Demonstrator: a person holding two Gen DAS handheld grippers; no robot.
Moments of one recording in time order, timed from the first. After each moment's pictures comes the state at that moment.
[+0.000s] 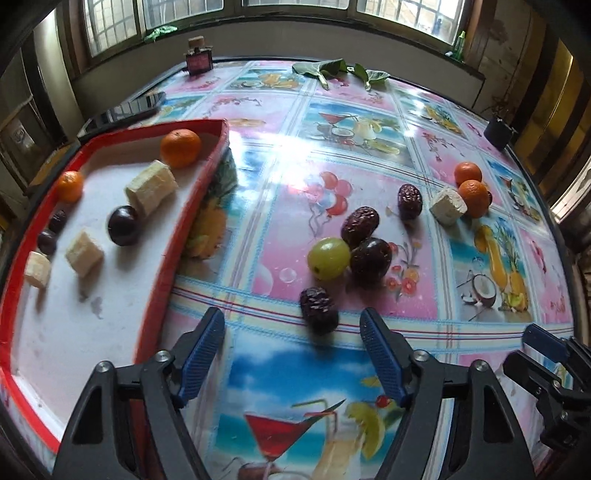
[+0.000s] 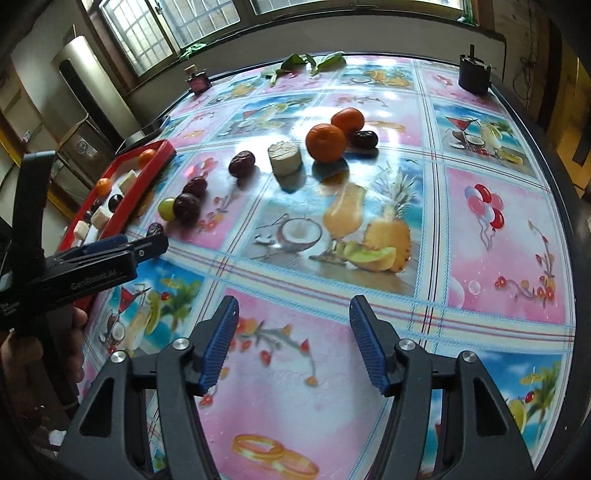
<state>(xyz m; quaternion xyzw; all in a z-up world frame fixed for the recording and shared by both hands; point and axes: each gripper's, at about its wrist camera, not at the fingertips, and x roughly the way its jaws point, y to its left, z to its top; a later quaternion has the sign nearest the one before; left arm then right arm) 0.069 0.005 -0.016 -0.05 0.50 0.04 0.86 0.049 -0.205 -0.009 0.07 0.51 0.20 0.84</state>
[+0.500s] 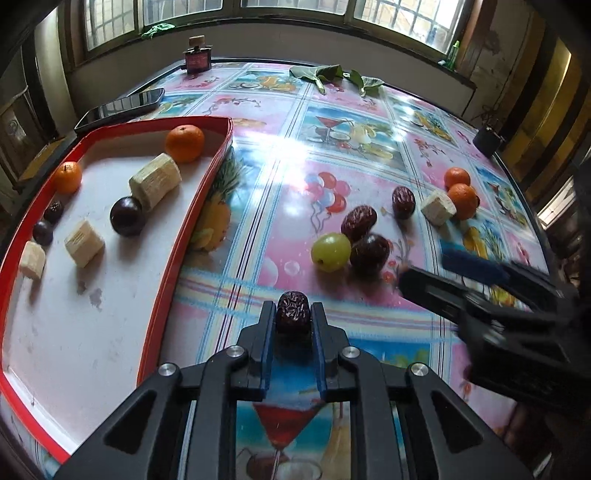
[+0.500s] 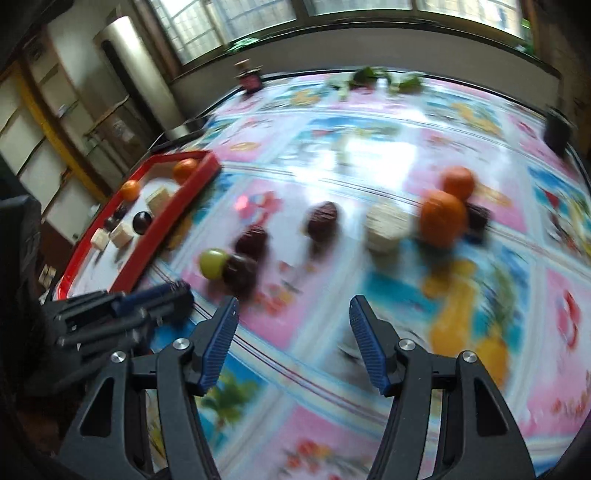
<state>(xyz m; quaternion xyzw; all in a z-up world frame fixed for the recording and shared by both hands) 0.057 0.016 -0.012 -0.07 0.50 0.02 0.87 0.105 -0.125 -0.006 0.03 0.48 0.29 0.83</state>
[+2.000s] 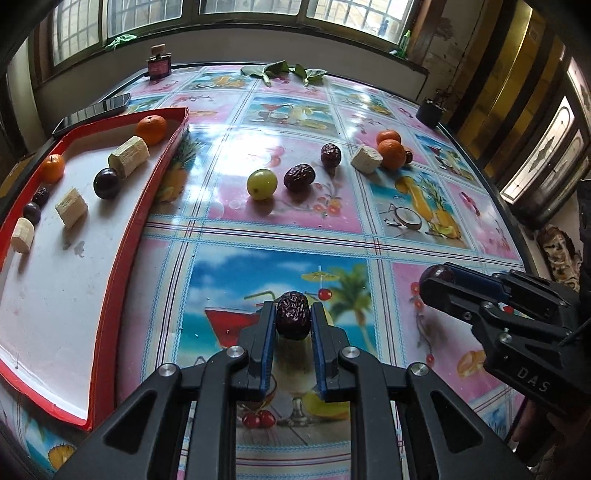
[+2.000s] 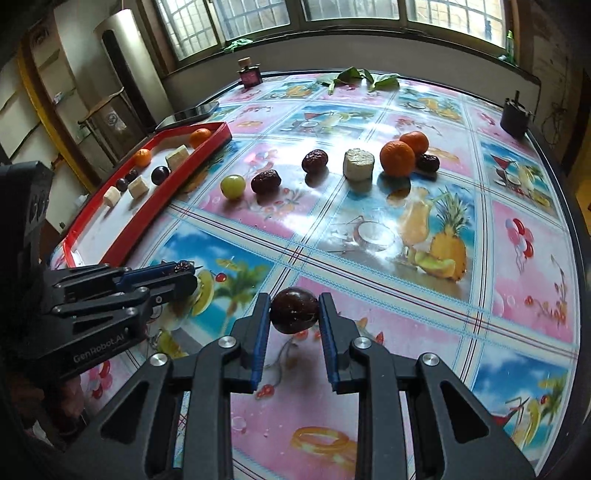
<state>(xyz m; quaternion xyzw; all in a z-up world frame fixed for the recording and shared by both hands) 0.003 -0.009 -0.008 -0.06 0.49 -0.06 0.87 0.018 -0.162 0.006 0.01 0.47 0.25 0.85</state>
